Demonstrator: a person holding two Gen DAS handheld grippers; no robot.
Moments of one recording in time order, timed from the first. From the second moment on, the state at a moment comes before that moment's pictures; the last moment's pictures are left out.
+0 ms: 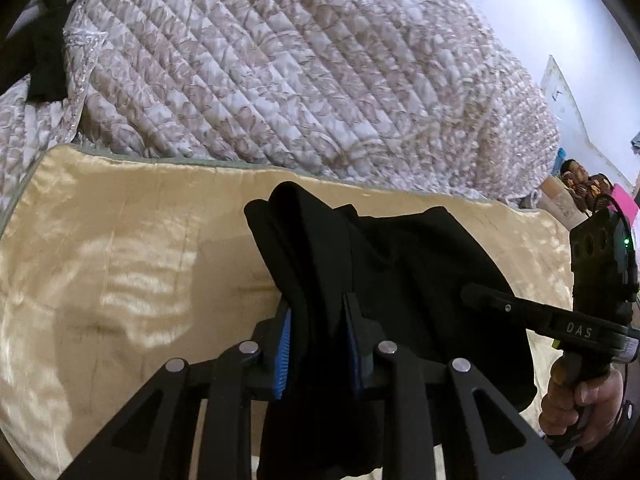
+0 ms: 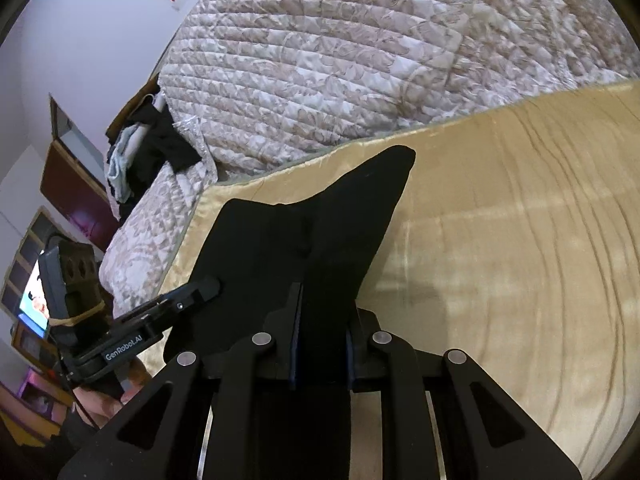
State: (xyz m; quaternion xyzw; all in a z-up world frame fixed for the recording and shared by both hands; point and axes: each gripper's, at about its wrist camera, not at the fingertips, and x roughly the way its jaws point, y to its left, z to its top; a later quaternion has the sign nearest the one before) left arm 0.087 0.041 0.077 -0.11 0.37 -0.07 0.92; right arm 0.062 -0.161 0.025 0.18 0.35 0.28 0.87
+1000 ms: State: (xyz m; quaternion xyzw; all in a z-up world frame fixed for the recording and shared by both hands) left arm 0.037 0.015 0.035 -0.02 0.37 -0.03 0.93; right arm 0.036 -0.094 -0.021 -0.07 0.34 0.22 0.91
